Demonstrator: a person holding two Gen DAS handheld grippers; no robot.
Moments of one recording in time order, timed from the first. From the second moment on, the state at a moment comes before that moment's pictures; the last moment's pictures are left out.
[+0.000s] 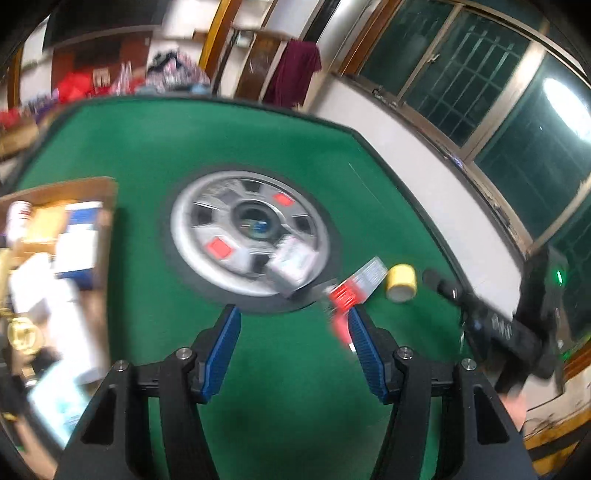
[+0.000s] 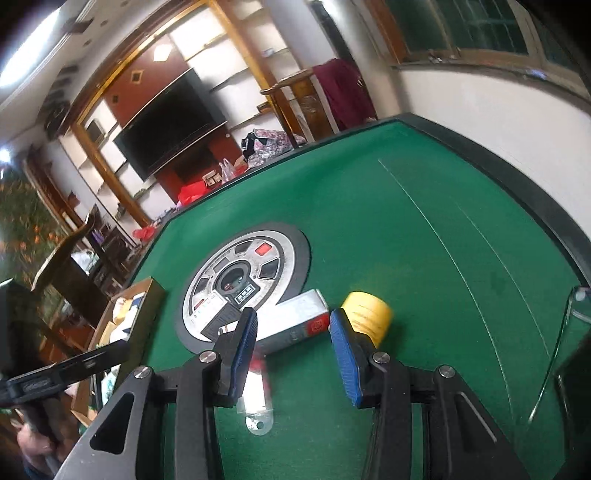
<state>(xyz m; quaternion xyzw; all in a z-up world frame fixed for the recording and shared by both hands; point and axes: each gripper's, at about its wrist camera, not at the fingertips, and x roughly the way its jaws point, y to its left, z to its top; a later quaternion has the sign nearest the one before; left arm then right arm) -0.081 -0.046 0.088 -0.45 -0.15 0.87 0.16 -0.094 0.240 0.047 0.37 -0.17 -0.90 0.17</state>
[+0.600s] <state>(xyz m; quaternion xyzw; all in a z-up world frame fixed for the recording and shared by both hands) -0.156 0.013 0.036 -0.47 0.03 0.87 0.14 -0.091 0.268 0.050 0.37 -0.23 -0.88 0.17</state>
